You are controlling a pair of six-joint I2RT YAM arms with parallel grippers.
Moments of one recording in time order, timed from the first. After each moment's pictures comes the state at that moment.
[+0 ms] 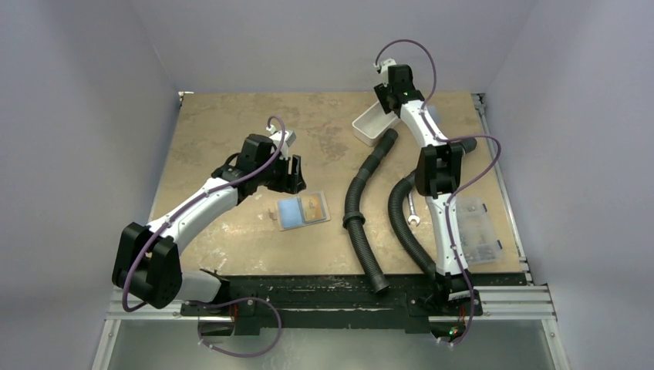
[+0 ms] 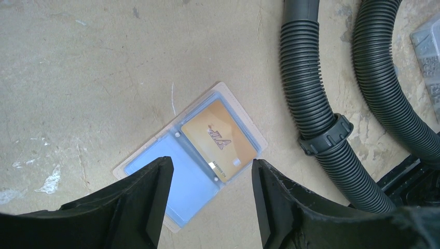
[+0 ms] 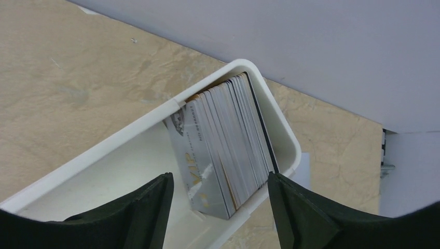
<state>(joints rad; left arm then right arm) -0.44 1.36 0.95 -0.33 0.23 -0.25 0.18 2.63 2.49 -0.47 0.30 -0.36</state>
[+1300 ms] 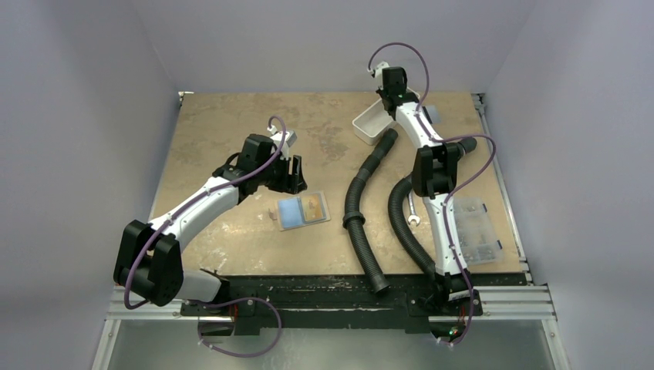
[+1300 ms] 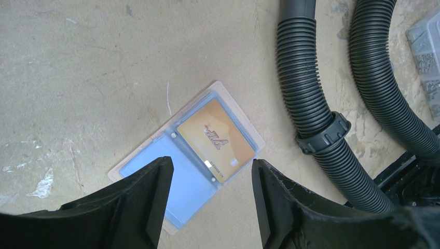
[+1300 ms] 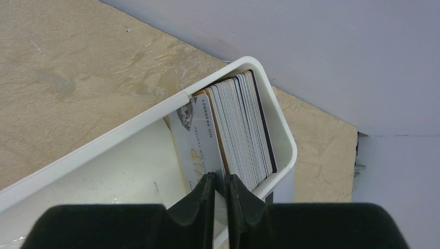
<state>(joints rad) -0.43 1.38 0.95 -0.32 0.26 -0.25 0.21 2.66 2.50 -0.45 0.41 -0.47</state>
